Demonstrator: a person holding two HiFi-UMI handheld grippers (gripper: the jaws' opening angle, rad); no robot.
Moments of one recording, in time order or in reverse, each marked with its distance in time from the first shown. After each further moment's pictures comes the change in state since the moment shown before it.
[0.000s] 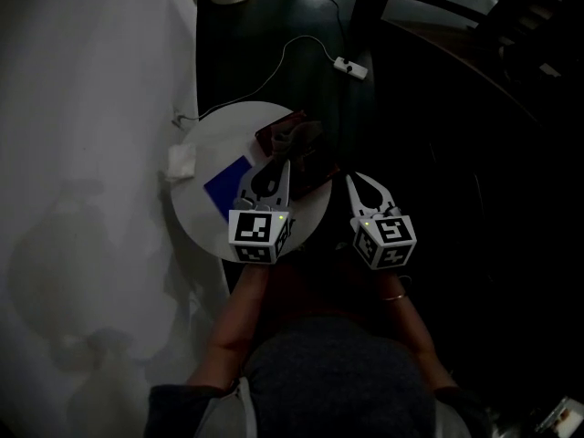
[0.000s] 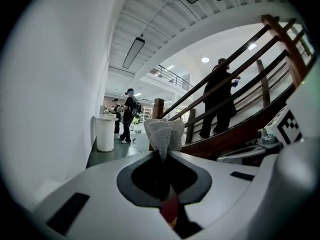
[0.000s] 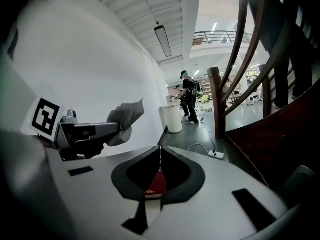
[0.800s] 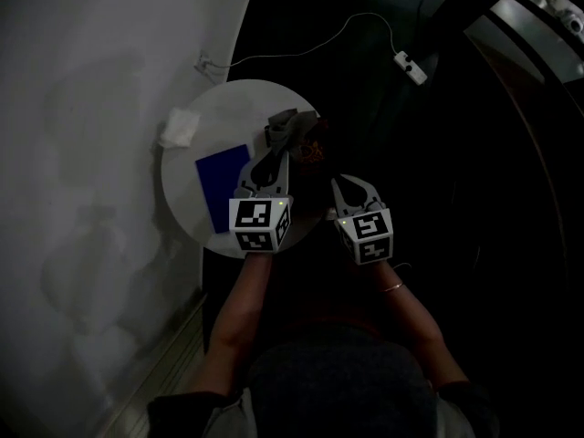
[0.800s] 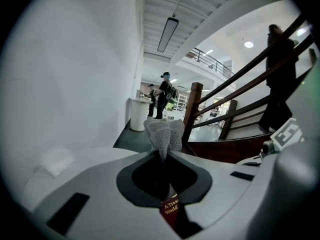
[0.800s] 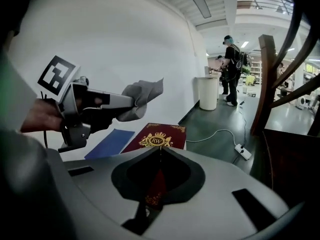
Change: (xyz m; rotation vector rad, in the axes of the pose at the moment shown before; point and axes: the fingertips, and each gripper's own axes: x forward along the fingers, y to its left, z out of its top) left arm 0.096 0.053 -0.055 -0.219 0.180 0.385; right arm 0.131 -0.043 -0.050 -0.248 0.376 0.389
